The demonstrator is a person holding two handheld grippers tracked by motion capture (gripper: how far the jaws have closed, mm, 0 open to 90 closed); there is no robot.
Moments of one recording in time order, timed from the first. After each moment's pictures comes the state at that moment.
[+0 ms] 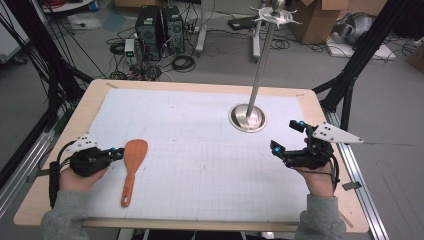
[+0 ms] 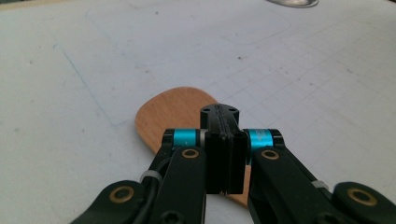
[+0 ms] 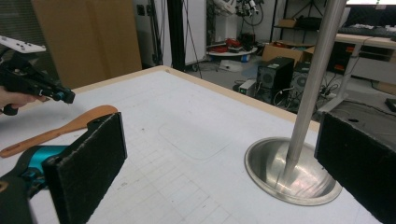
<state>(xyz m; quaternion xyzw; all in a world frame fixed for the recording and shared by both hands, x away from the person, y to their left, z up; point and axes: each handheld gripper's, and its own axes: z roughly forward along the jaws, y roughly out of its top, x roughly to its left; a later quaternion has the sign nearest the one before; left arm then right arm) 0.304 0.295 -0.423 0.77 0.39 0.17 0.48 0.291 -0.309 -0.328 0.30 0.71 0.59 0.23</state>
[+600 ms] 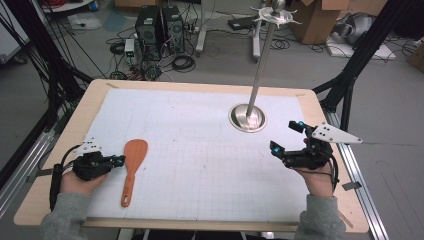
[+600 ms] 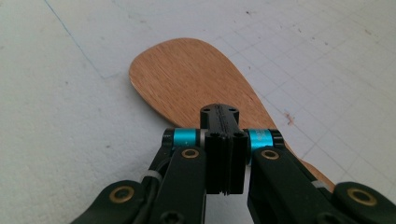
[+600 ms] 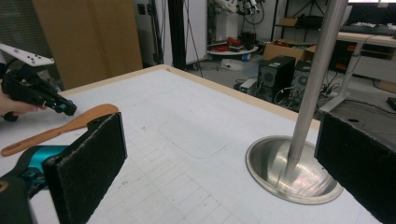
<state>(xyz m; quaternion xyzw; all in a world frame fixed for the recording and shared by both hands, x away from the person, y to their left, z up) 0.303 0.295 -0.442 0.79 0.40 0.13 0.45 0.292 -0.309 -0.330 0.31 0.71 0.59 0.23</state>
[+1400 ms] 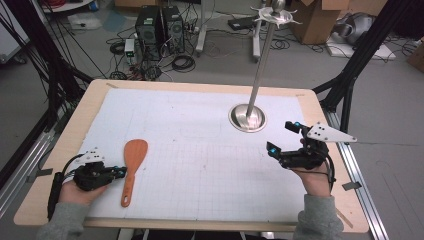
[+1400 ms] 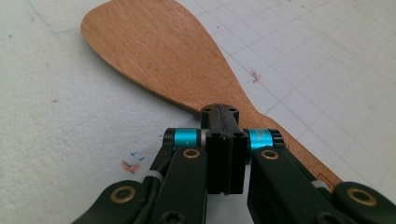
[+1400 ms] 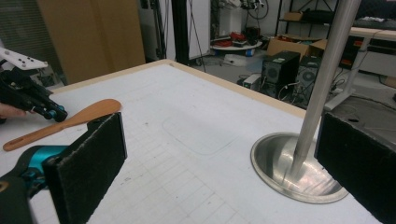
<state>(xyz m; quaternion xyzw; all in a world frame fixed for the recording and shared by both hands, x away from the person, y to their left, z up) 0.283 0.287 -0.448 0.81 0.40 0.10 0.43 0.295 -0.302 -0.333 0.30 0.72 0.58 0.22</state>
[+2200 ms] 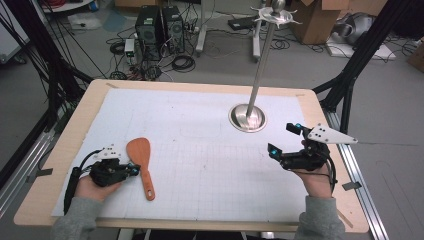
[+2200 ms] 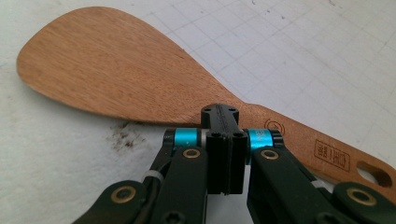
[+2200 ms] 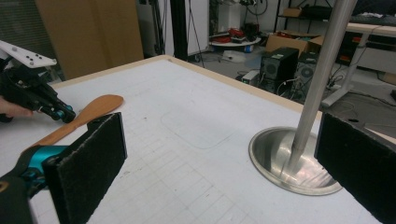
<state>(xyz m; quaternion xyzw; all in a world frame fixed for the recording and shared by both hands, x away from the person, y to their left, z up) 0.297 0.247 -0.445 0.82 0.38 0.10 0.42 0.292 -0.306 -0.335 0.31 0.72 0.58 0.22</state>
